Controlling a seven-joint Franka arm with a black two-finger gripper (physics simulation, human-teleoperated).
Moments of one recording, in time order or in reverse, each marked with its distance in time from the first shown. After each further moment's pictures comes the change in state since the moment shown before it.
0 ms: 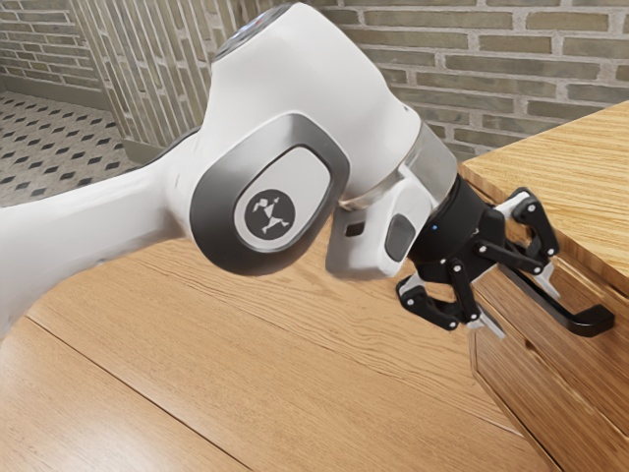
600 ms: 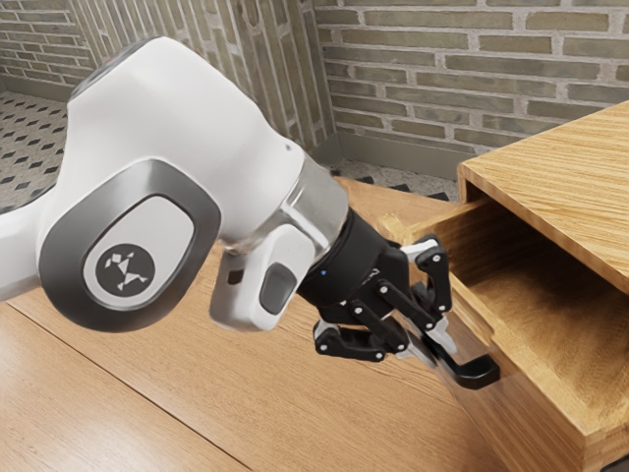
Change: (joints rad) arm -0.002 -0.293 0.015 -0.296 -0.028 0.008 0.022
